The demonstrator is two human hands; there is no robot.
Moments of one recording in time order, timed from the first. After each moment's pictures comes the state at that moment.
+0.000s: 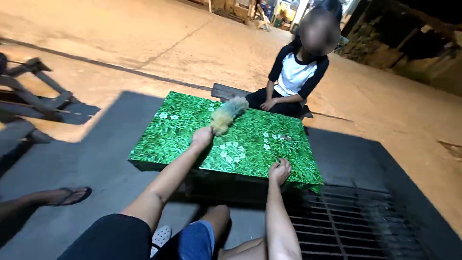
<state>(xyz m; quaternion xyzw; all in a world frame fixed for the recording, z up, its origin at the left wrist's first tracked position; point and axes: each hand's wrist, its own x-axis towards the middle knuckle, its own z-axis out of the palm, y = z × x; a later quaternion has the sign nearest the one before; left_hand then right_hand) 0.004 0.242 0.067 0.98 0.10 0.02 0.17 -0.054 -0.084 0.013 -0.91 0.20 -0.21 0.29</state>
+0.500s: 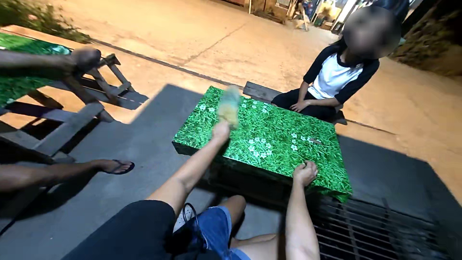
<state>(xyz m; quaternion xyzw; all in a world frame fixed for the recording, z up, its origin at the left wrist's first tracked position) -0.057 0.272 0.089 0.96 0.18 -0.02 0.22 -0.057 -0.082 0.010 -0.92 0.19 -0.20 0.27</state>
